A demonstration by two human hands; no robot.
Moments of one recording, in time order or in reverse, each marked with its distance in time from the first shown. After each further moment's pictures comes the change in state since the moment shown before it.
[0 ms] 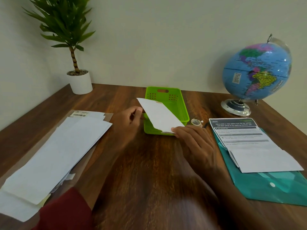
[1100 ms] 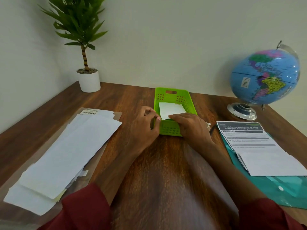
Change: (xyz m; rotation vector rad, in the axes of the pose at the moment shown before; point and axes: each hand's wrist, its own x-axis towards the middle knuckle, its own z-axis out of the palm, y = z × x) left_hand -0.009 -0.007 0.014 0.174 -0.044 0.182; right_hand 0.057 0.023 0.055 -0.031 -0.369 0.159
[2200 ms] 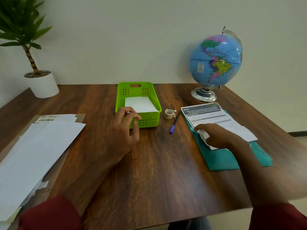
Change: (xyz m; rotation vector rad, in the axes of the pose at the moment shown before) left_hand -0.031 0.053 0.012 0.071 0.064 0.310; right_hand -0.112 0.089 -0.118 -0.025 -0.792 0.721
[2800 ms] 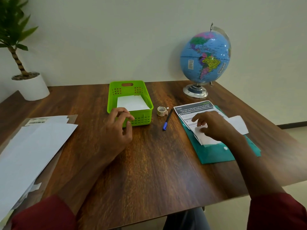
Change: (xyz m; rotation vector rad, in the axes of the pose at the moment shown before) left_hand -0.004 -0.006 0.006 -0.063 -0.087 -0.030; right_hand -0.006 0.019 -0.004 0.097 0.267 -0.062
